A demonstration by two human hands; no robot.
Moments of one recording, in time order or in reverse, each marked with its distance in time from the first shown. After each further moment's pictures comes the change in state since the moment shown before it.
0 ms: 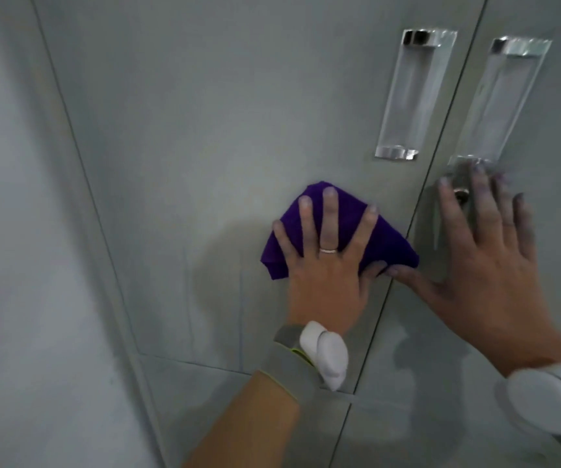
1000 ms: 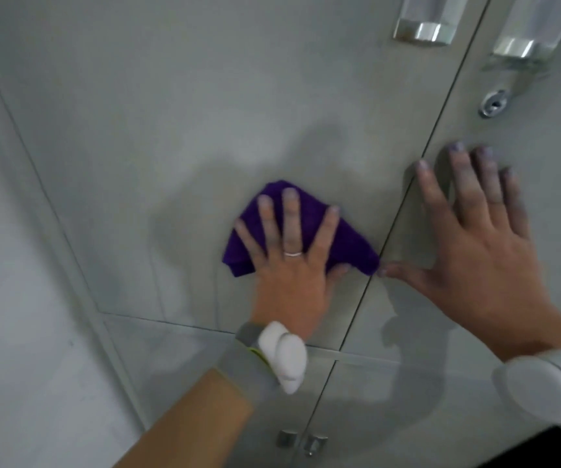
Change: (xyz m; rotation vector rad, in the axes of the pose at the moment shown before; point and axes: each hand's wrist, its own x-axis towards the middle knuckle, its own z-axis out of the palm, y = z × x) left_hand -0.078 -0.012 0.037 -0.046 -0.062 -0.035; right_hand -0.047 0.001 0.024 -0.092 -0.117 -0.119
